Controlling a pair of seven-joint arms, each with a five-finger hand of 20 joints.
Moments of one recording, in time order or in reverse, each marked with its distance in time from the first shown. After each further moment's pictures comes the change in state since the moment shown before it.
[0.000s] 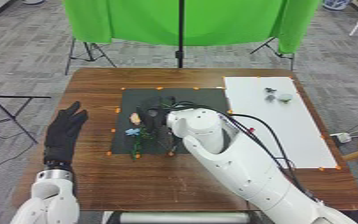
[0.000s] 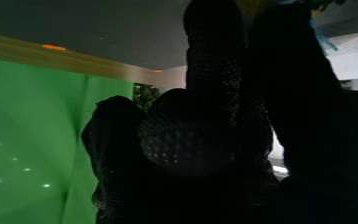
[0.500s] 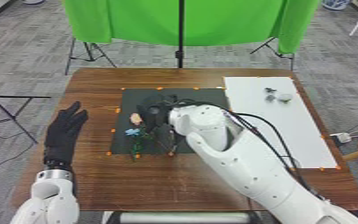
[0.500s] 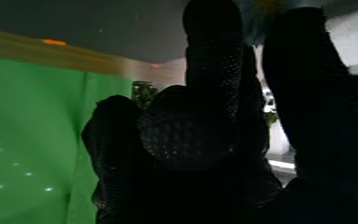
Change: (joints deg) left arm 0.0 0.0 -0.1 0.0 0.1 -0.1 -0.2; right arm 1.0 2.0 -0.1 -2.7 4.9 -1.7 1.3
